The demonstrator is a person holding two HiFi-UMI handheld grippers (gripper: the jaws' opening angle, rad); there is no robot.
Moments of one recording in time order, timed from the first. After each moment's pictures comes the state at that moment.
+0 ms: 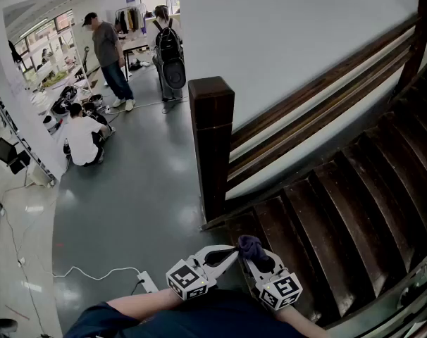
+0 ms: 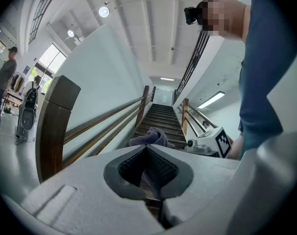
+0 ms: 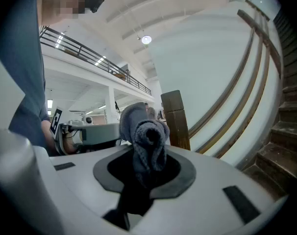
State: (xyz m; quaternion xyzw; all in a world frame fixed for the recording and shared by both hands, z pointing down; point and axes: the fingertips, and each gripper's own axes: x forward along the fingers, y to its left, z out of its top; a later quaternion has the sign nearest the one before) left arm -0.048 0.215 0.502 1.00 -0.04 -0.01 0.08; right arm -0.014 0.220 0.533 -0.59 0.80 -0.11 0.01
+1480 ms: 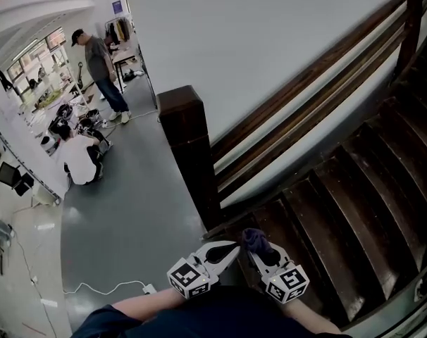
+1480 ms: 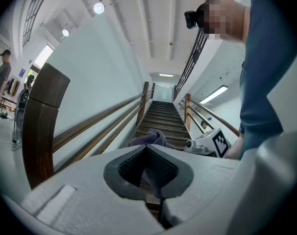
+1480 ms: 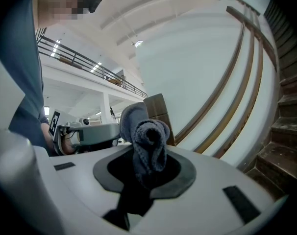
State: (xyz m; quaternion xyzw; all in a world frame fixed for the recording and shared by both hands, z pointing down) left arm 0.061 0.156 0.509 1.00 -0.04 0.01 0.06; right arm 0.103 0.162 0.543 -0.59 0.80 -0.11 0.04
